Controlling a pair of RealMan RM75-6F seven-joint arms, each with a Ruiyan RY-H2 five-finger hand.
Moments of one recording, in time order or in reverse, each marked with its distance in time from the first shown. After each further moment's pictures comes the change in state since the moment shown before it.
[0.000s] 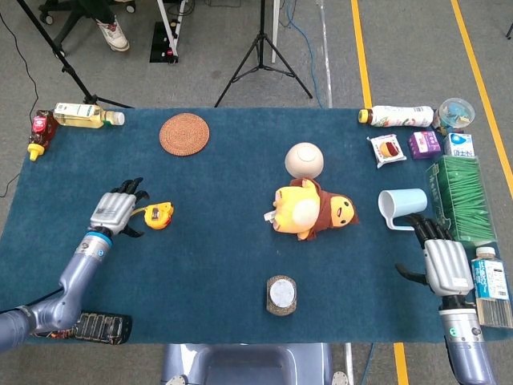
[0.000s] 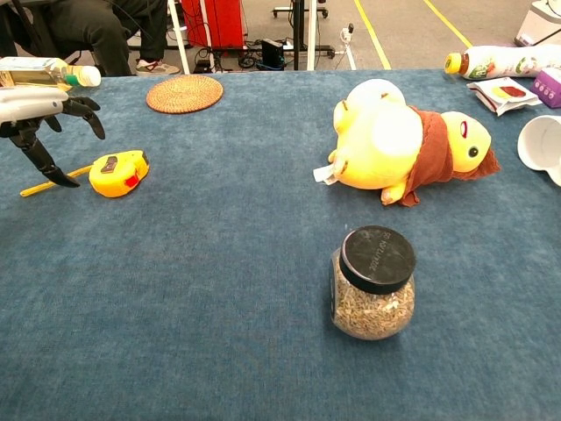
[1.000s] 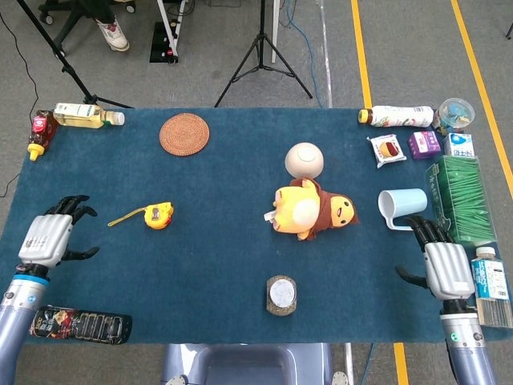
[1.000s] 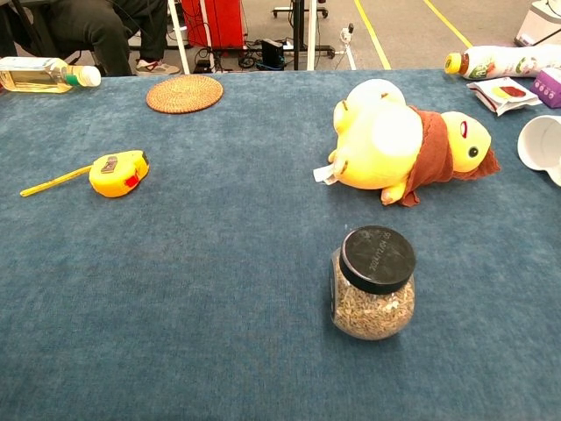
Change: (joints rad) left arm 0.340 0.291 0.007 -0.345 0.337 0.297 -0.209; right arm -0.014 0.013 -0.012 -0.020 -0.031 0.022 -0.011
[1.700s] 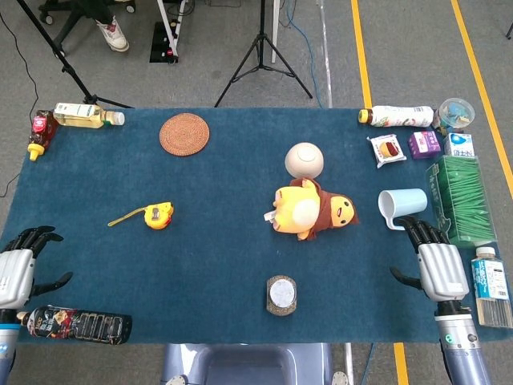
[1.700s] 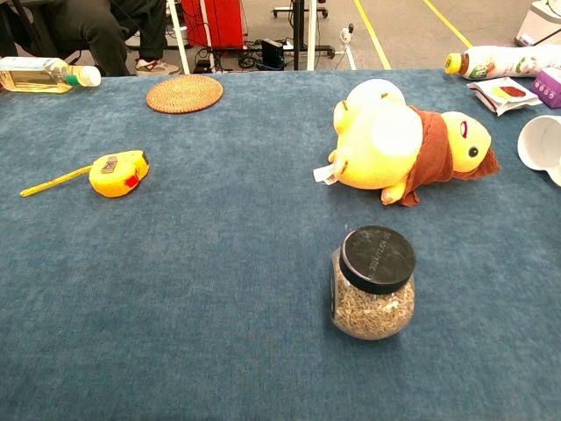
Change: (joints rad) left arm 0.243 -0.003 0.097 -0.077 0.174 0.330 -0.049; right arm 0.001 -0.009 -0.007 -0.031 -0.019 0.009 -0.036
